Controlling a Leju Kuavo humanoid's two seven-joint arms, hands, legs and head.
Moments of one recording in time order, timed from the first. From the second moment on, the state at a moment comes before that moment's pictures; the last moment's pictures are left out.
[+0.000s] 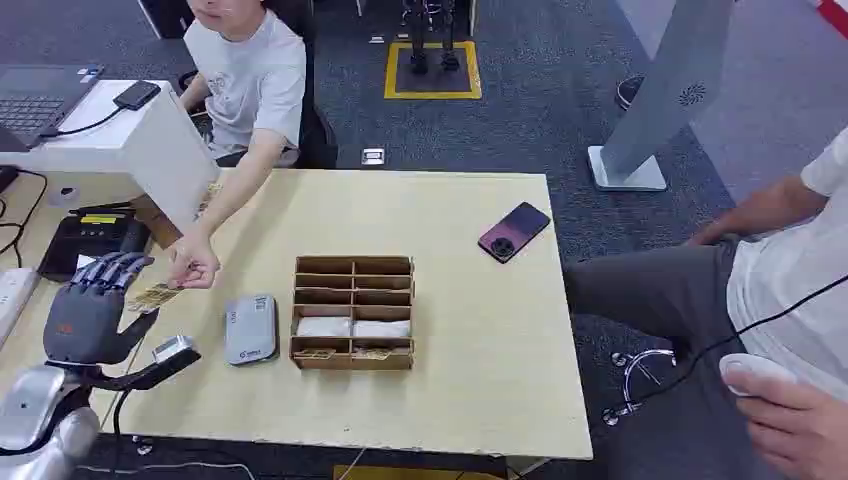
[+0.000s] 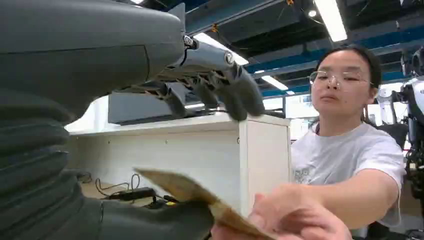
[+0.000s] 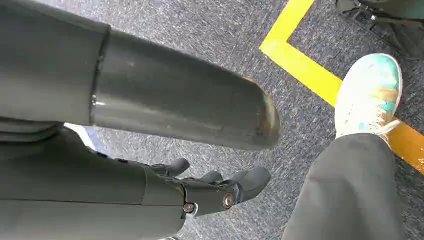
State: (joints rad) left arm 0.00 0.50 -0.05 -1.41 -0.94 0.53 -0.34; right arm -0.07 -0.03 0.83 -0.15 -0.03 -0.28 0.01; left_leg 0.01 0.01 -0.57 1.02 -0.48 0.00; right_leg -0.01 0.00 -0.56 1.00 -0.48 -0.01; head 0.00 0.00
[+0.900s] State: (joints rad) left arm 0.00 0.50 -0.05 -1.41 -0.94 0.53 -0.35; right arm -0.07 -0.03 0.84 -0.15 -0.02 -0.28 0.01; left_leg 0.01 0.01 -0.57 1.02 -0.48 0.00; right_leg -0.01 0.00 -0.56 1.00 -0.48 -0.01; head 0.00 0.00
